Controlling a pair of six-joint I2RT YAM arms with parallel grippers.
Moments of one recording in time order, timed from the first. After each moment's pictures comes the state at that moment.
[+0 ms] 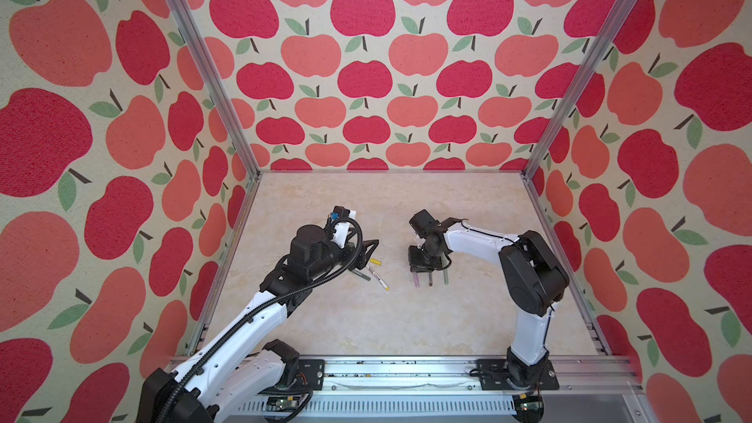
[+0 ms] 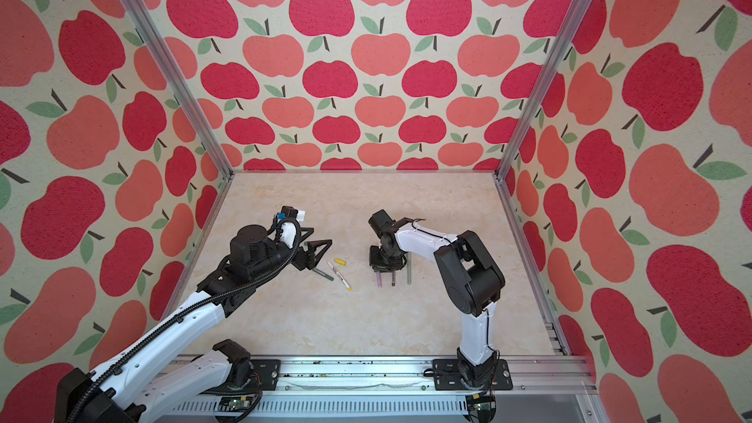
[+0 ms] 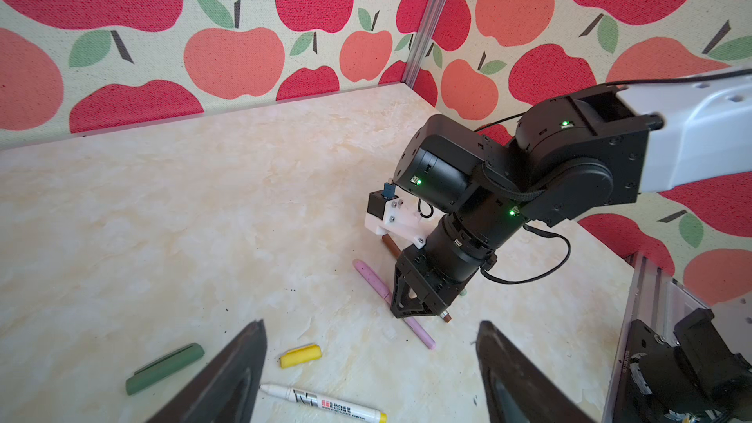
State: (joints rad) left arm -0.52 0.94 0.69 -0.06 0.30 -0.17; right arm 0.70 1.91 1.25 -0.71 -0.22 0.61
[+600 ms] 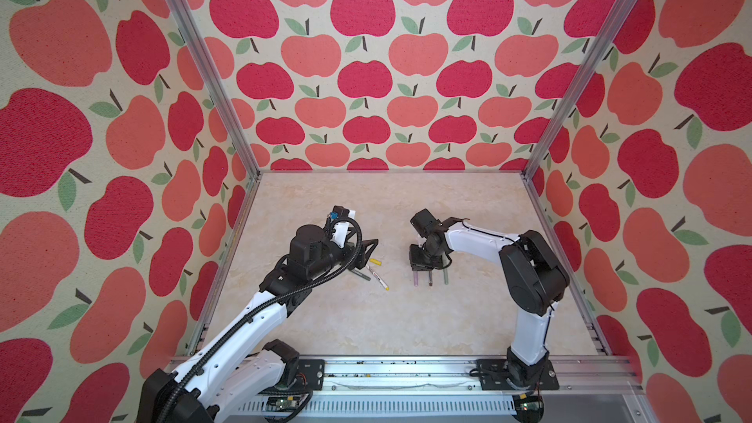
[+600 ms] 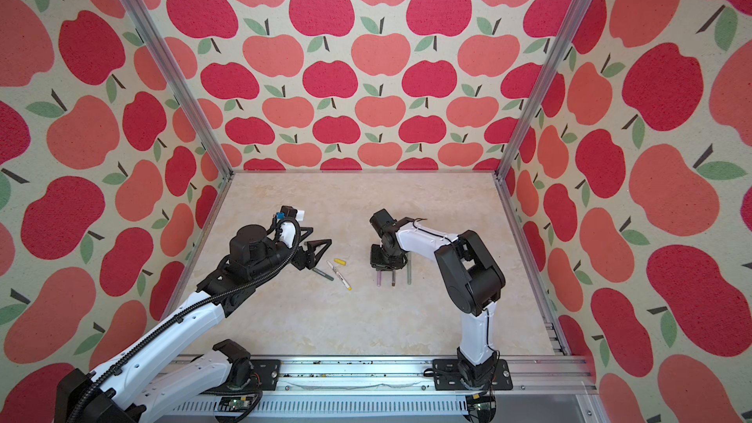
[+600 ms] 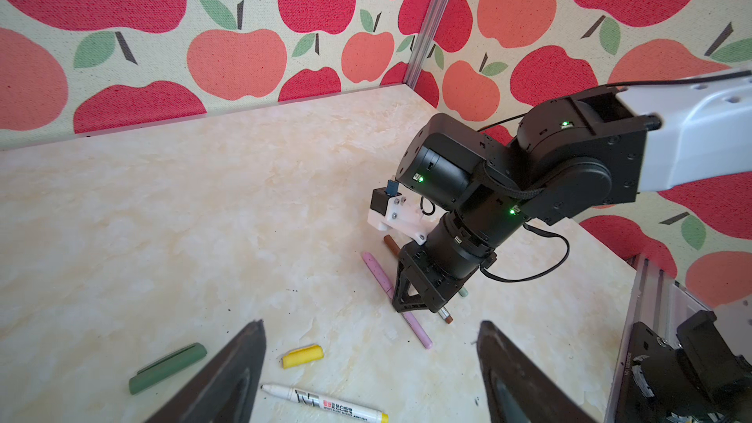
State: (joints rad) left arm -0.51 0.94 0.69 -0.06 0.30 -0.17; right arm 0.69 1.91 1.24 -0.70 -0.20 0.63
